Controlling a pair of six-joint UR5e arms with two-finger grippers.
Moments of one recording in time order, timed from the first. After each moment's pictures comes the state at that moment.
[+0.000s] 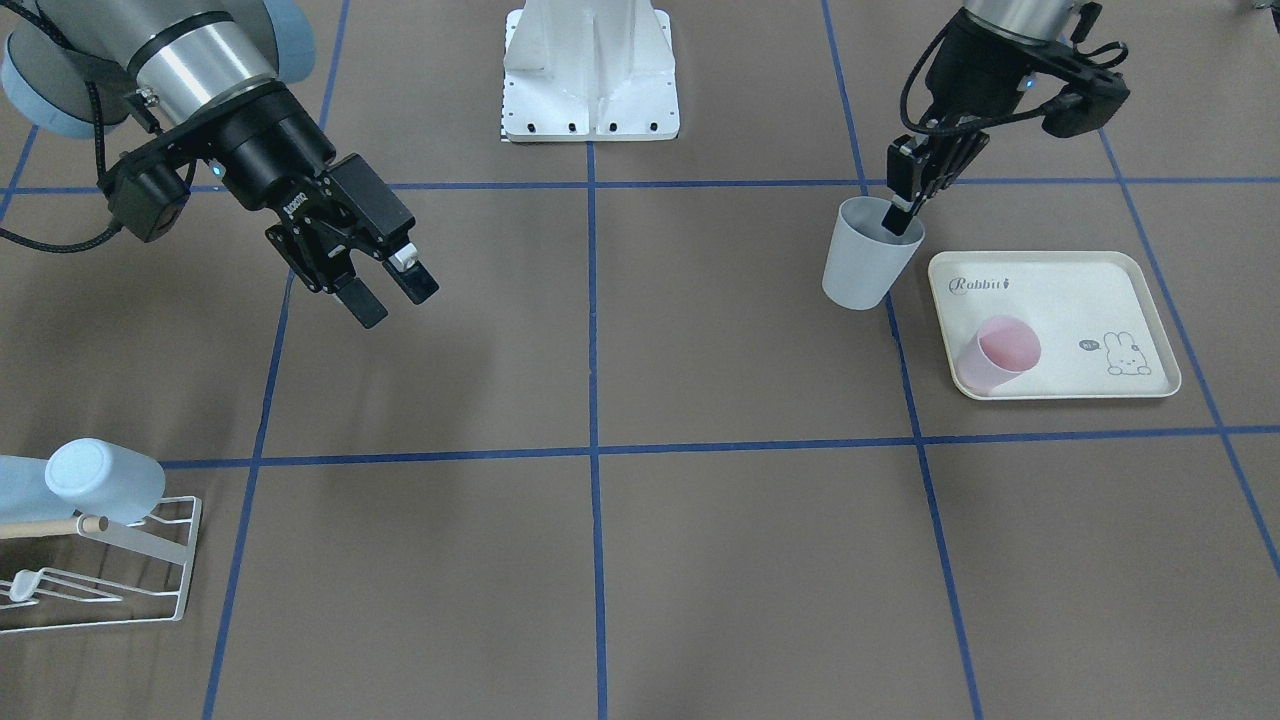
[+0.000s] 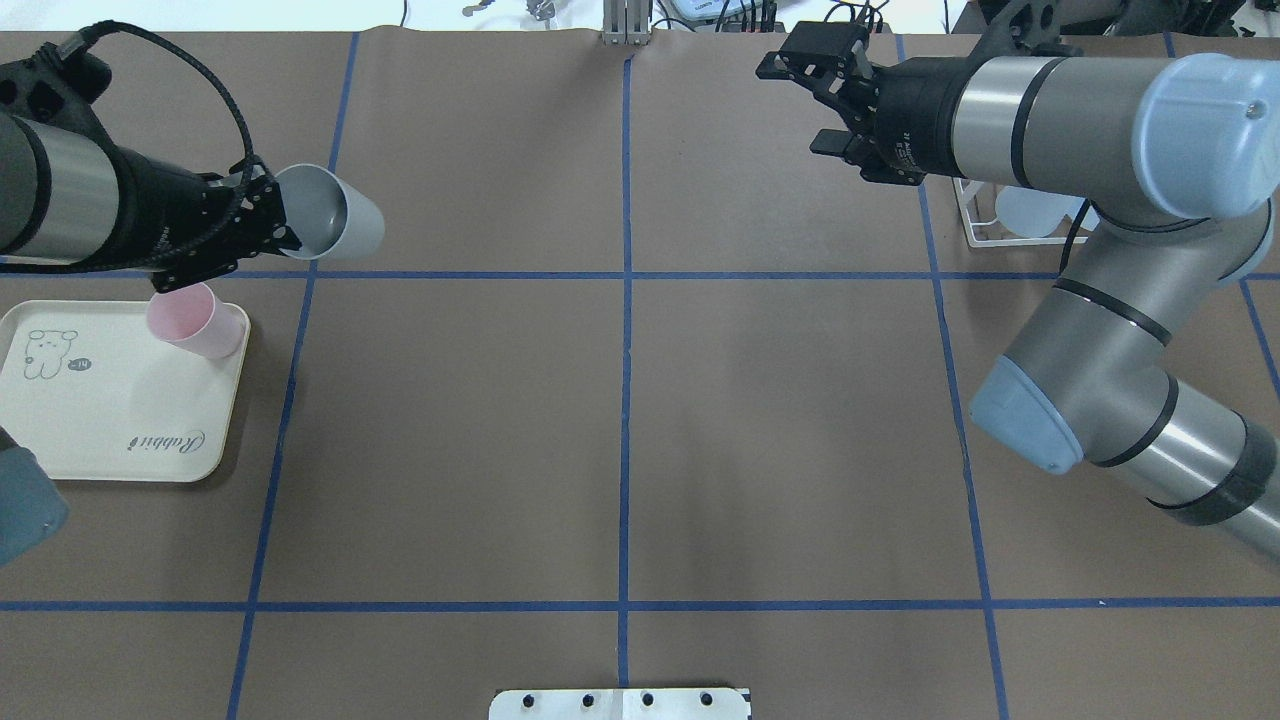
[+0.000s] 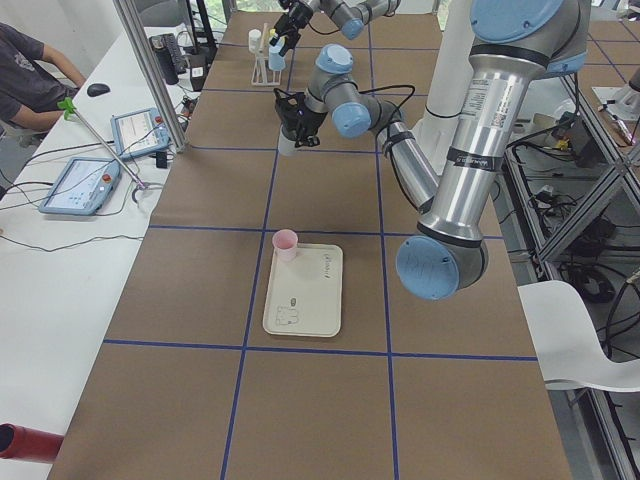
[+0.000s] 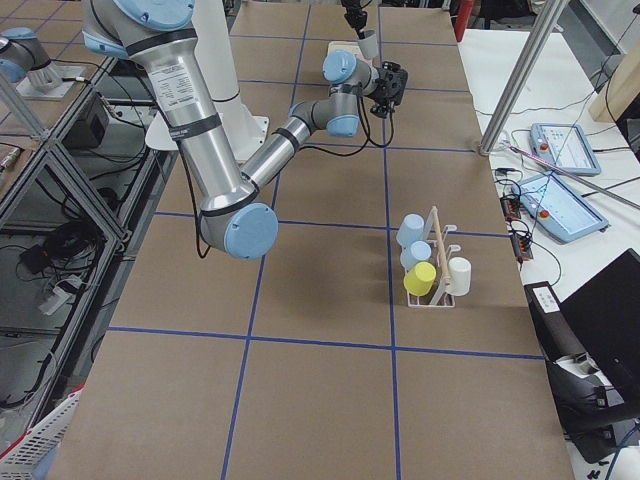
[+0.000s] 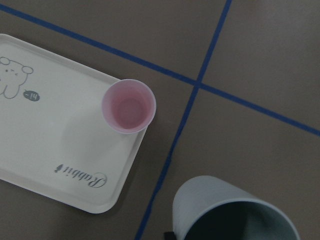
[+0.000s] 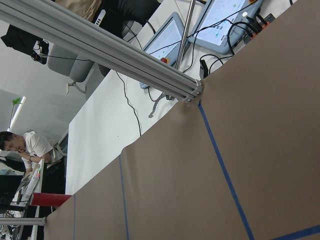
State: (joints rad) left arm -0.80 -1.84 -2.19 -1.78 -1.84 -1.78; right arm 0.80 -1.14 1.88 -0.78 1.74 1.79
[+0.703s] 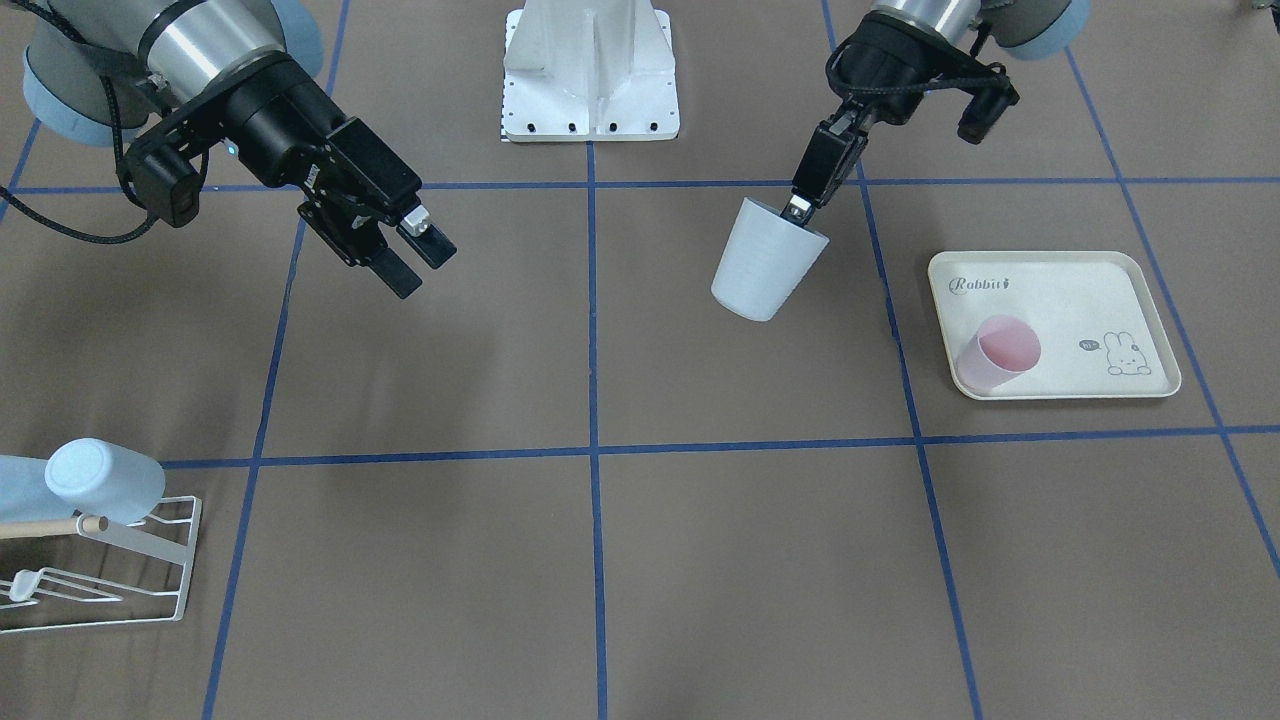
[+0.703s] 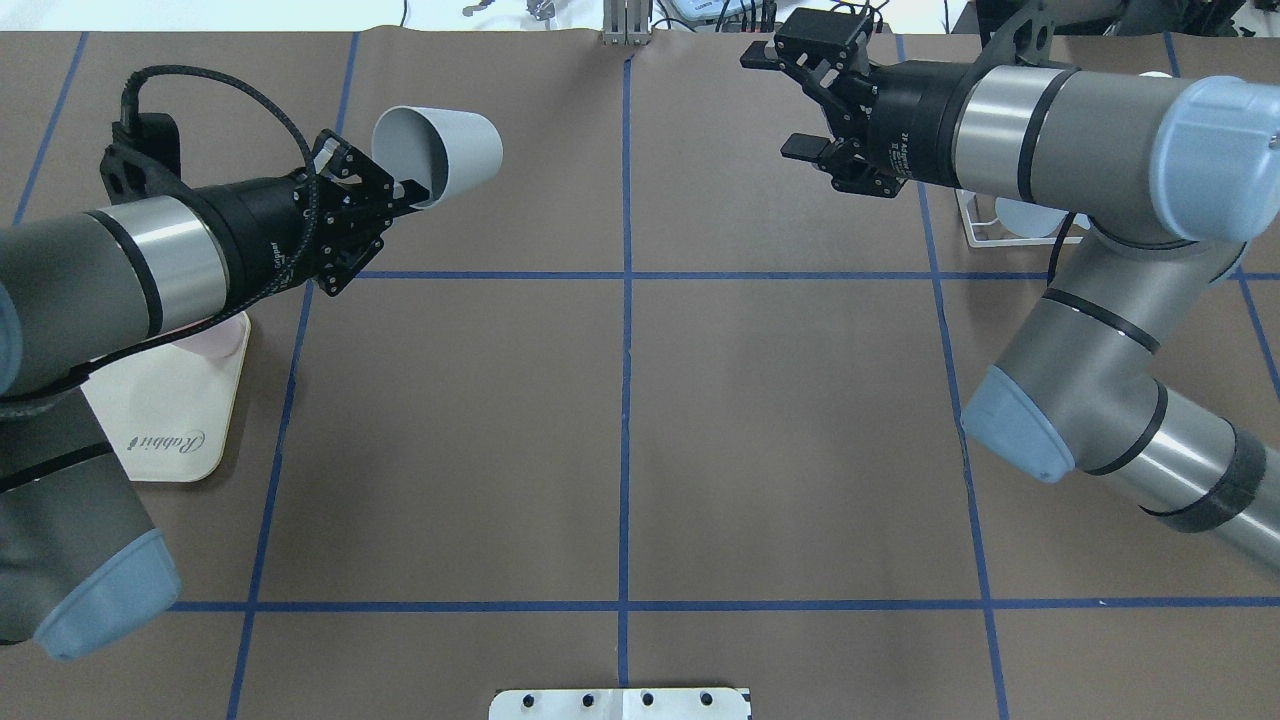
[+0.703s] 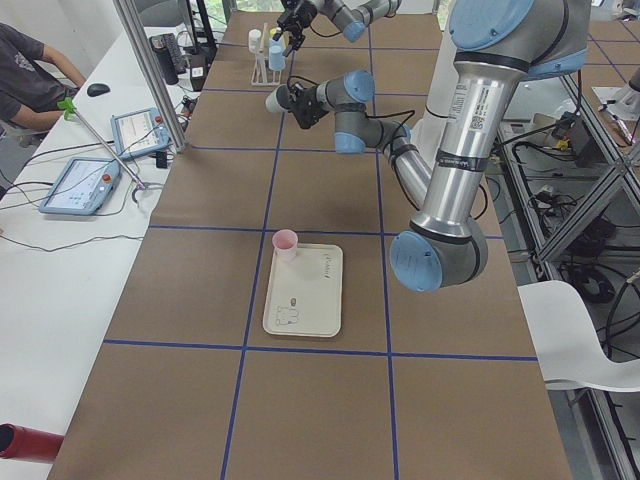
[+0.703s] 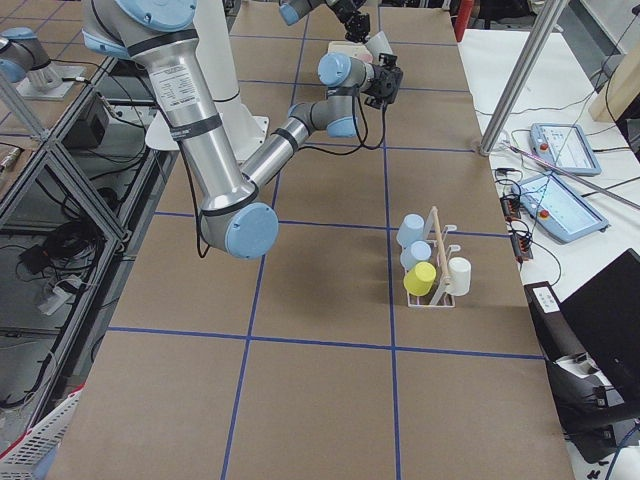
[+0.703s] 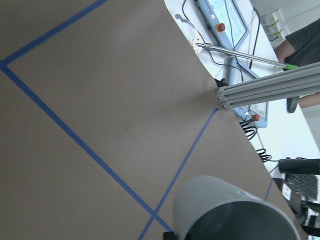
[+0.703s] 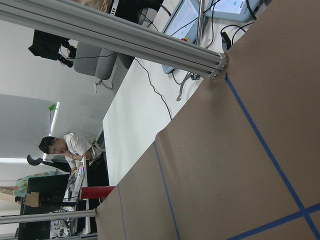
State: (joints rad) left arm -0.62 -1.84 -2.04 -2.42 -1.46 -2.21; right arm 0.79 -1.14 1.88 -0.64 1.73 1.94
